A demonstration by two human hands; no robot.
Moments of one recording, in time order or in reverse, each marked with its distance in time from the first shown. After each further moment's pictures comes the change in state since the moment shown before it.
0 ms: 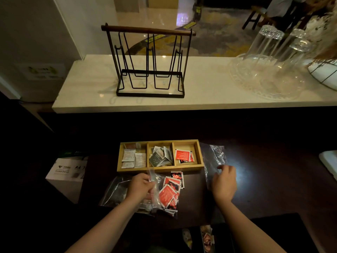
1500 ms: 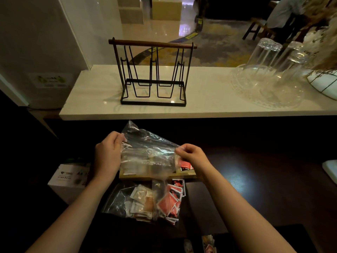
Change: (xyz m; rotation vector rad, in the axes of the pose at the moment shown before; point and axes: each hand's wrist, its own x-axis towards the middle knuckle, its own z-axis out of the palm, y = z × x) left_hand -0.013 0.095 -0.100 0.176 0.564 0.759; right_hand 0.020 -0.135 -0.029 0.914 -0.770 -0.160
